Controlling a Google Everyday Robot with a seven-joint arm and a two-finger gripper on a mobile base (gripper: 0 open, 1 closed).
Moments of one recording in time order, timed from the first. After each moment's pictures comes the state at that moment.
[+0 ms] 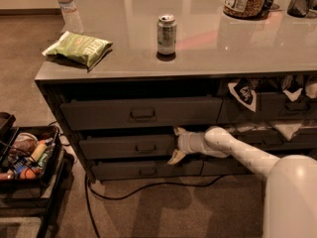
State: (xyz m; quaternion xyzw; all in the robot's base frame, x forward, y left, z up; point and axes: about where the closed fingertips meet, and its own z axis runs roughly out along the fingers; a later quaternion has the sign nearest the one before) arm 0.713 -0.065 0.417 -0.67 0.58 0.08 0.46
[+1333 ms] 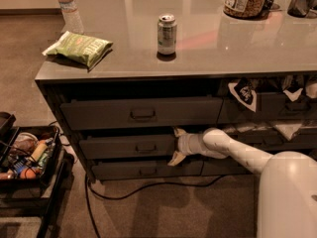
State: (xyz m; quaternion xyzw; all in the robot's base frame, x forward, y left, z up) arm 0.716 -0.071 0.397 -0.67 0.60 0.07 0.44
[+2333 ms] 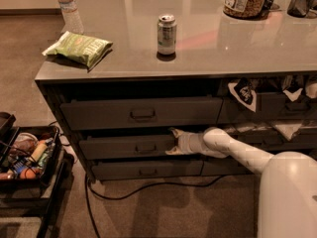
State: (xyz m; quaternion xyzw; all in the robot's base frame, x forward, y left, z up) arm 0.716 -0.071 0.397 -0.67 0.60 0.07 0.44
